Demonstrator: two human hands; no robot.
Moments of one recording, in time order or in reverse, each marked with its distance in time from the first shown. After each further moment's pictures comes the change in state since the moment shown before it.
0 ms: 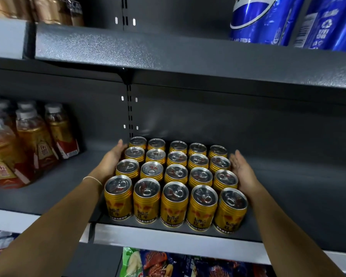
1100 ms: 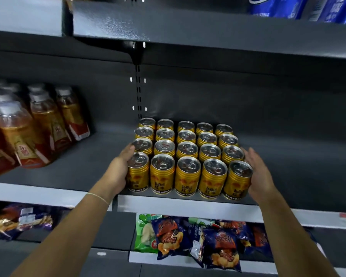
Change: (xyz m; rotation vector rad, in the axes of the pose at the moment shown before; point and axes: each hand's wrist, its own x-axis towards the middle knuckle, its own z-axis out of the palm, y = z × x) left_hand -0.082 -0.039 0.002 -0.070 0.091 0.058; right_hand -0.106 0.037 0.011 -0.065 -0.043 -0.156
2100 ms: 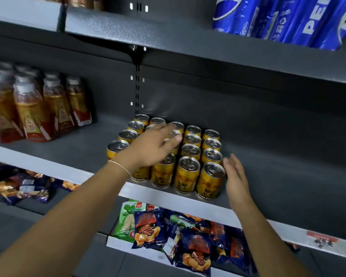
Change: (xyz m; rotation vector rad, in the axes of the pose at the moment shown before) left_hand -0.057 0.041 0.135 1.271 -0.109 0.575; right_hand 0.001 0.007 -0.037 -0.245 0.096 -0.187
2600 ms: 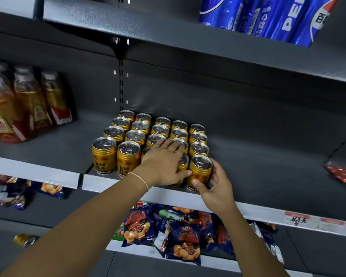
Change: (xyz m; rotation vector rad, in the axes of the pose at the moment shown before) left_hand 0.000 0.027 0.068 0.551 -0.249 0.197; right_hand -0.041 0.025 -0.007 -0.303 -0.124 -0.176
